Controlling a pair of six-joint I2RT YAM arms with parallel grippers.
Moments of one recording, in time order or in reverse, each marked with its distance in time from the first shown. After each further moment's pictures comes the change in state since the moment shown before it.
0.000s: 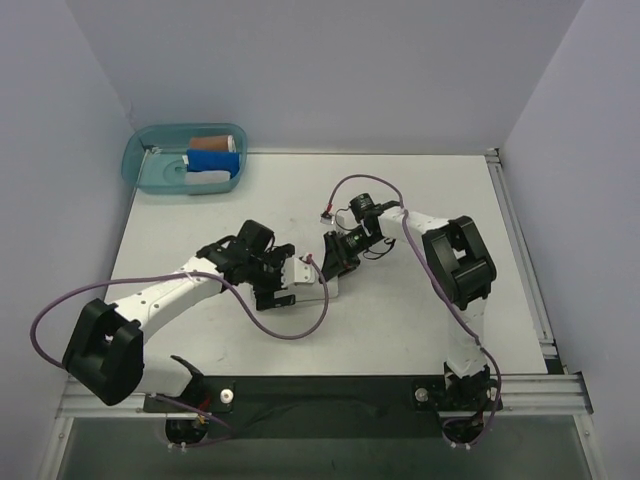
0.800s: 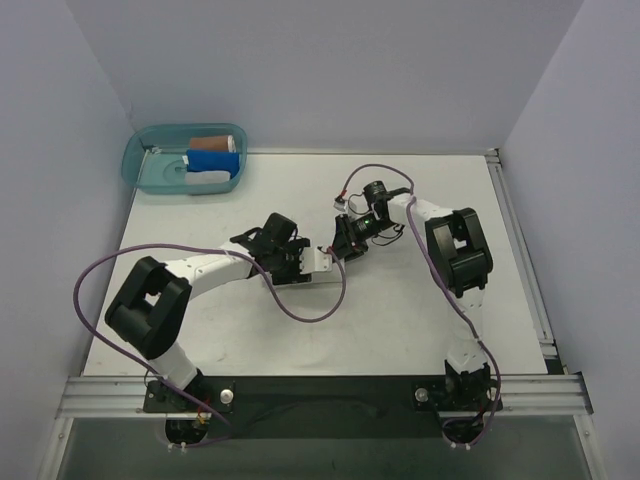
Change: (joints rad) left arm -0.051 0.291 0.060 0.275 -0.233 0.052; right arm -0.097 0.117 0.162 -0.088 -0.068 0.014
